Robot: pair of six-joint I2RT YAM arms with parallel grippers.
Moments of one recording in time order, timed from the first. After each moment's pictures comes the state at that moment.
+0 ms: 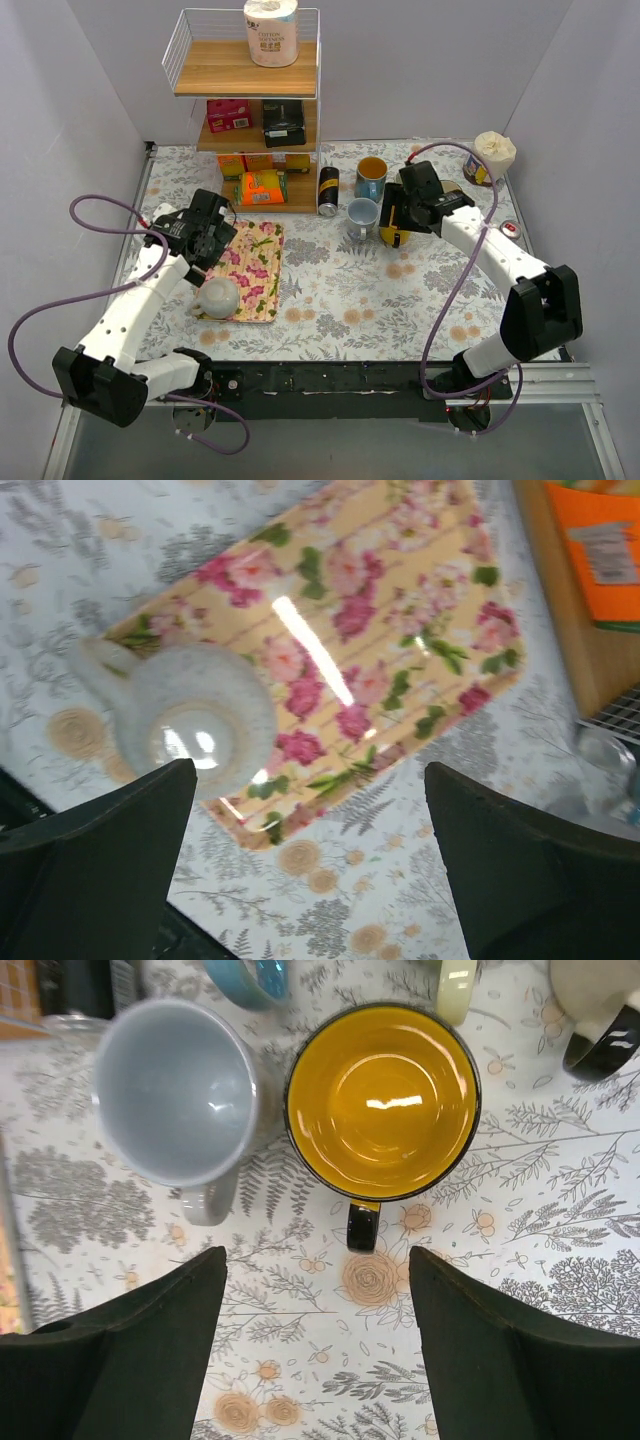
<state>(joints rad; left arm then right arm) -0.37 1.17 1.19 -1.15 -0.46 -1.31 0.44 1.52 1.19 -0.59 0.14 0.47</state>
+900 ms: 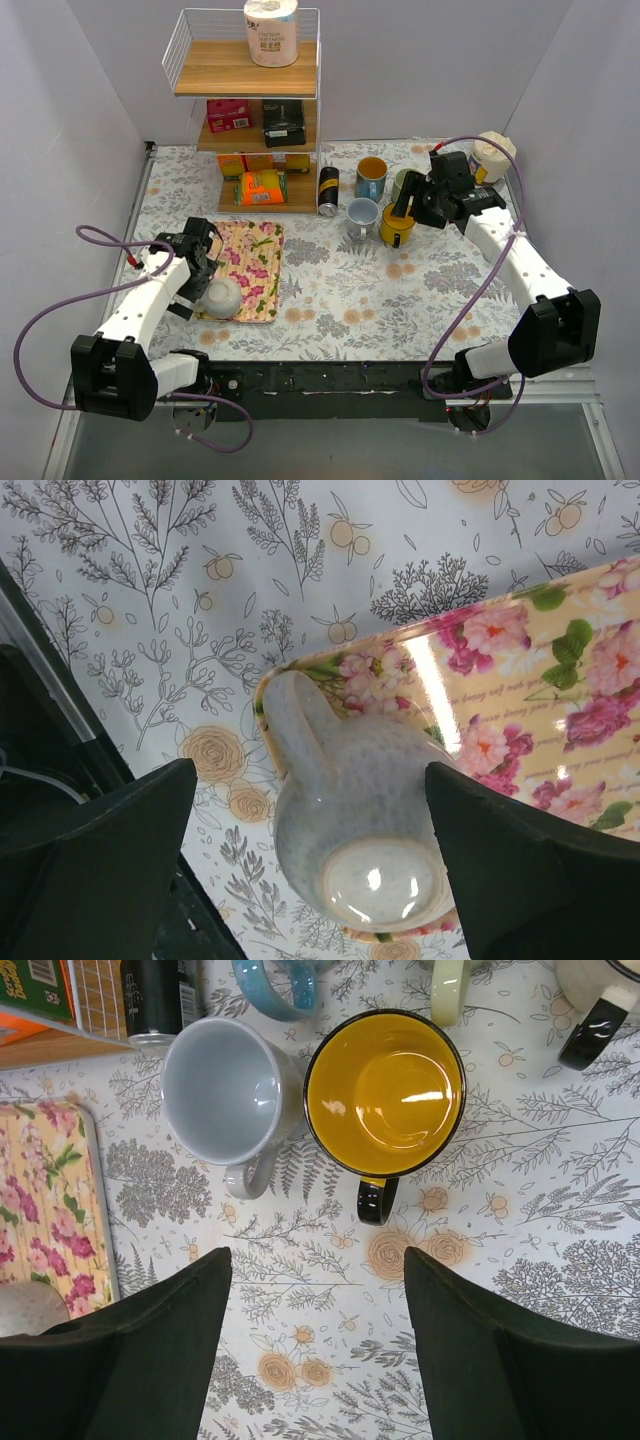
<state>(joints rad) -0.16 1.18 0.90 -1.20 -0.47 -1.36 0.31 1.39 1.24 -0.67 -0.06 0.49</state>
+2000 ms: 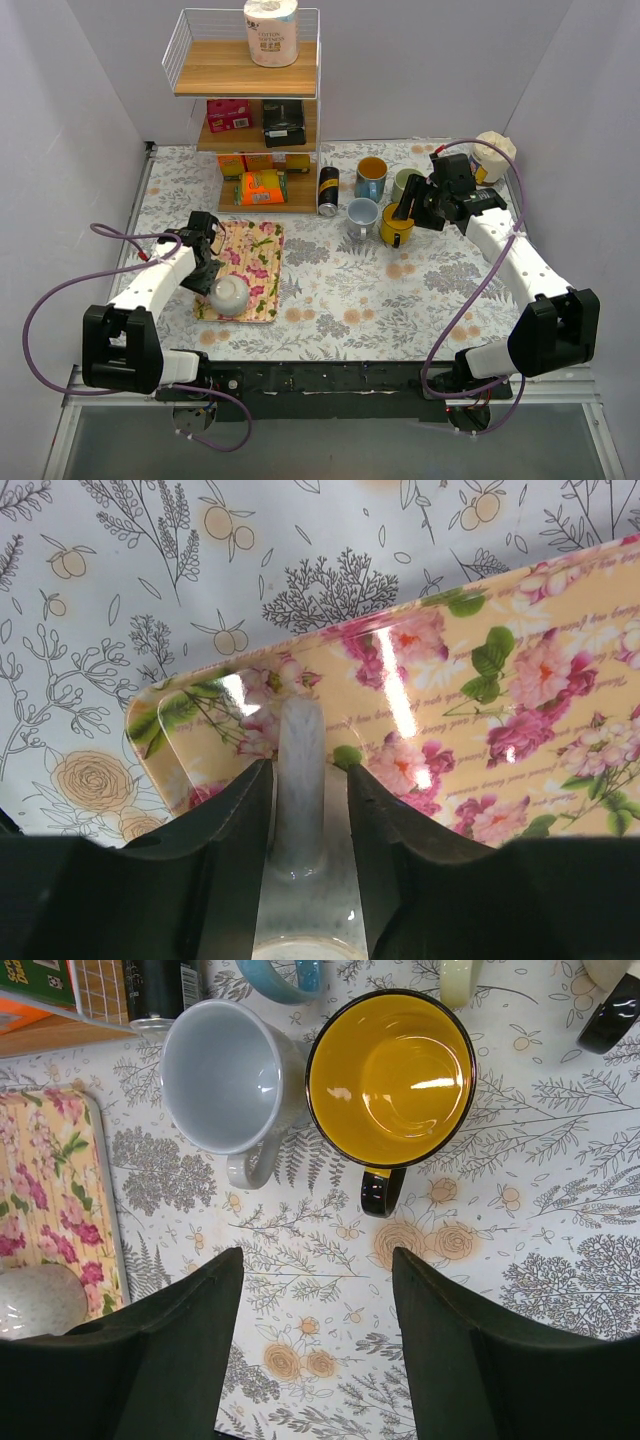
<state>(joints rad) -0.13 1.31 0.85 -0.94 -0.39 -1.36 0.29 1.39 1.21 -0.66 -0.12 0.50</state>
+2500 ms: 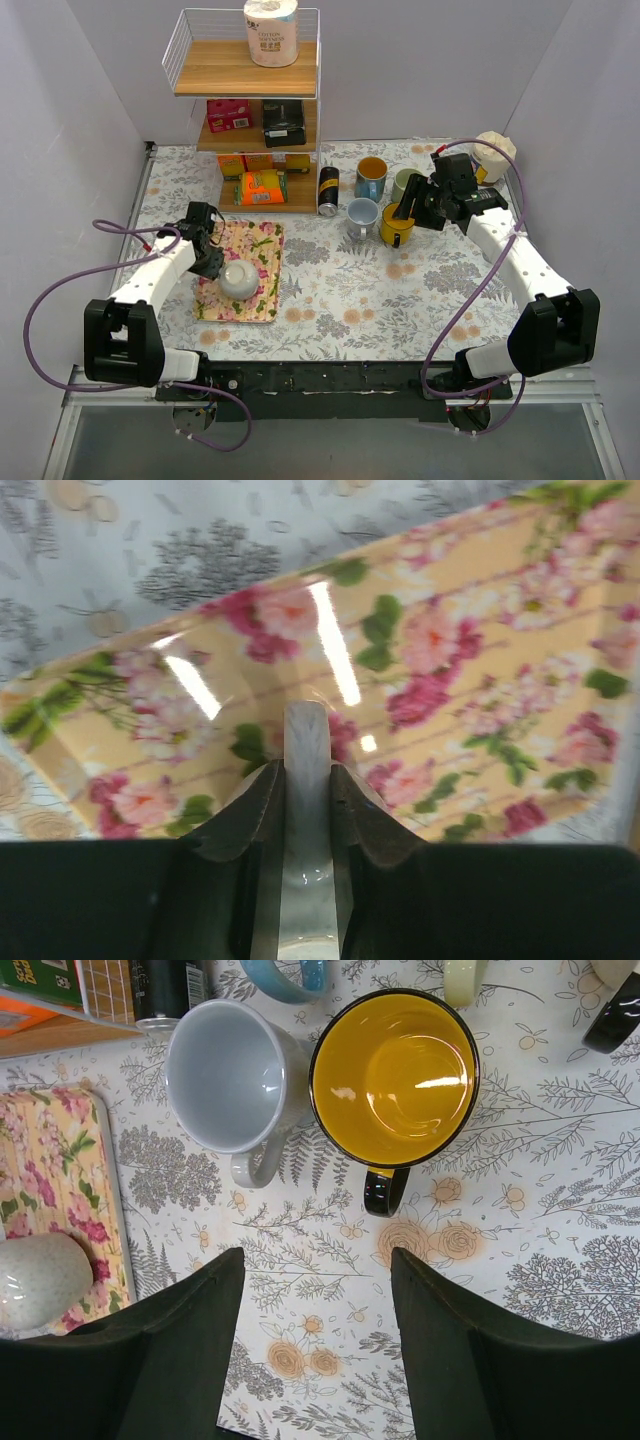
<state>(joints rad) -0.12 1.33 0.88 -0.87 -0.30 -1.36 0.27 1.39 1.21 -0.66 -0.14 0.50</state>
